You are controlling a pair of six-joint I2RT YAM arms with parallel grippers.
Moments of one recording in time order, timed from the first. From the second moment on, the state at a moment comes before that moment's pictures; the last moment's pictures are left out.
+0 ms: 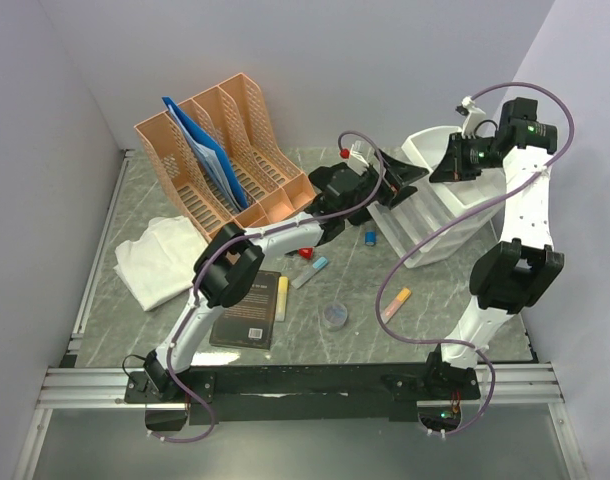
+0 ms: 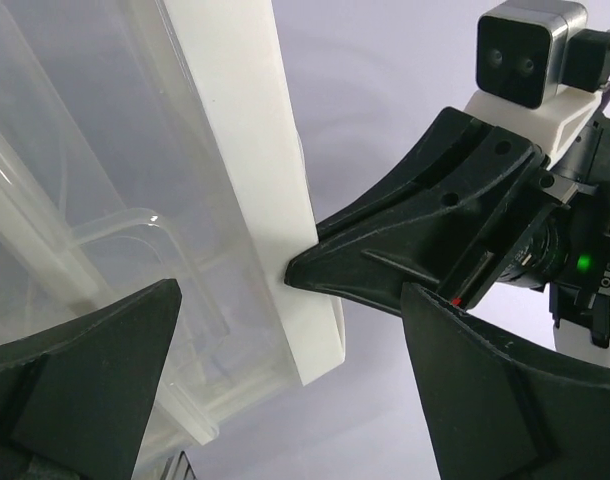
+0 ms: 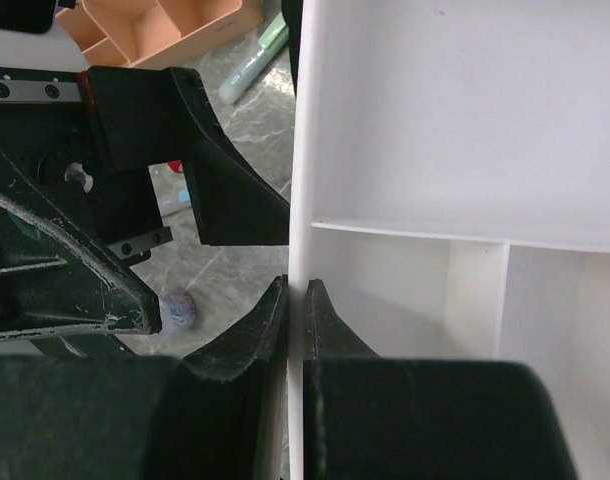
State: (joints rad) left arm -0.86 2.32 1.86 0.64 0.15 -1.42; right arm -0.25 1.82 2.04 -1.29 -0.74 -0.36
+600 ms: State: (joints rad) left arm -0.88 2.39 2.08 0.38 0.05 -1.42; right arm -0.26 1.82 2.04 -1.28 -0.74 -0.35
